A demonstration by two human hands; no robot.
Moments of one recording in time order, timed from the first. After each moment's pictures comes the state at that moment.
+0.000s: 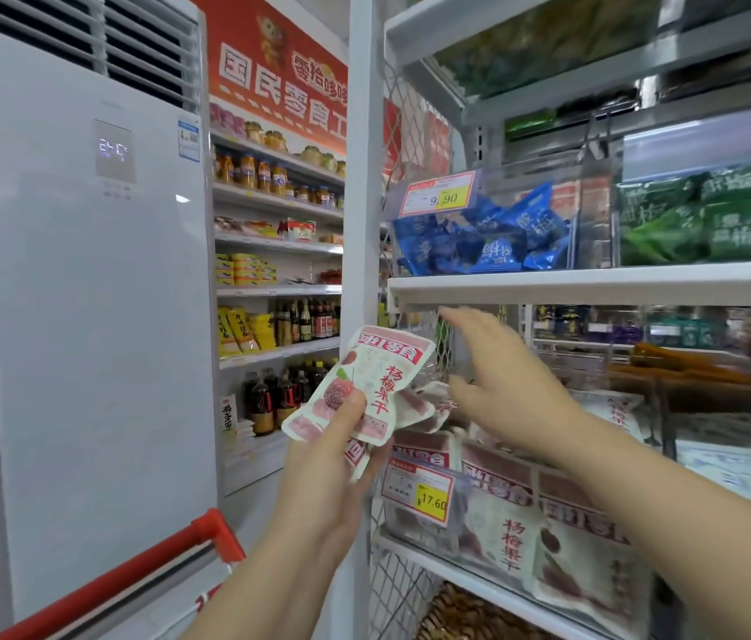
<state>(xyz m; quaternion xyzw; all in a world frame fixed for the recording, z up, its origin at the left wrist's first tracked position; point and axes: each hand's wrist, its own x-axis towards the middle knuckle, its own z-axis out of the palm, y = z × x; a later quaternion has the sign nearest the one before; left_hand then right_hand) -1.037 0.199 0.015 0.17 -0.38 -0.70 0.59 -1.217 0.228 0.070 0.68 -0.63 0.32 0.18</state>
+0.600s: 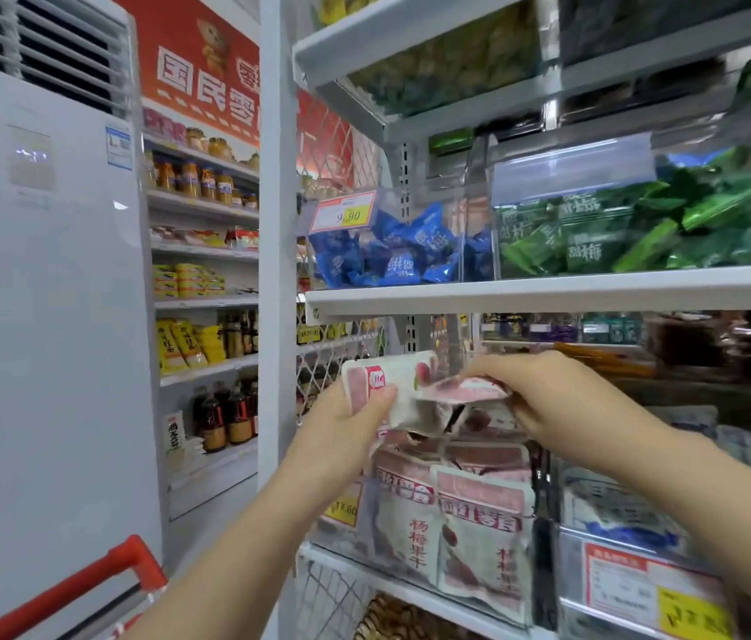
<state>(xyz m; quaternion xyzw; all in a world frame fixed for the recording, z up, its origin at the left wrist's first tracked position) -1.093 0.219 0.044 0.23 -0.76 -0.42 0.45 -1.306 0.320 0.070 0.69 -0.65 0.20 0.25</state>
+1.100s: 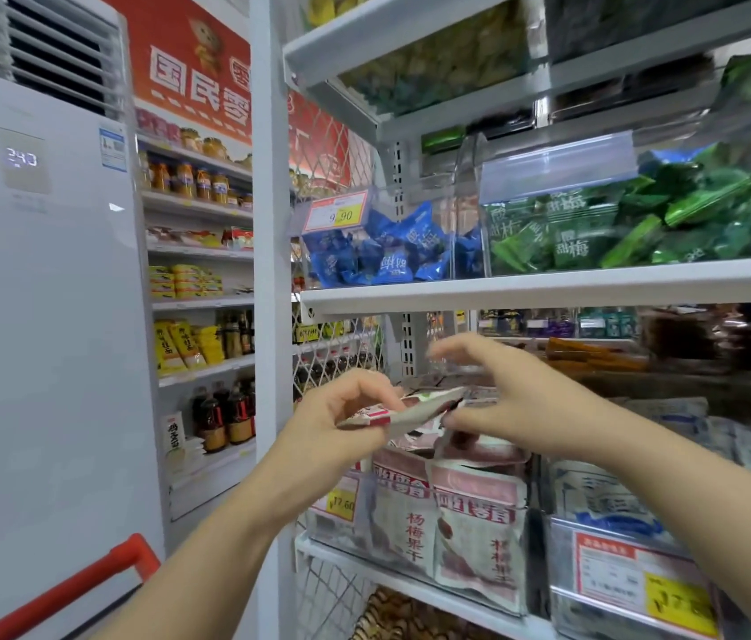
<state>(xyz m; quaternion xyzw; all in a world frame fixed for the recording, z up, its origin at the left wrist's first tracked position) -1.077 0.211 0.042 0.08 -0.80 -0.41 0.43 -1.275 0.322 0.079 0.72 -0.61 0.33 0.05</state>
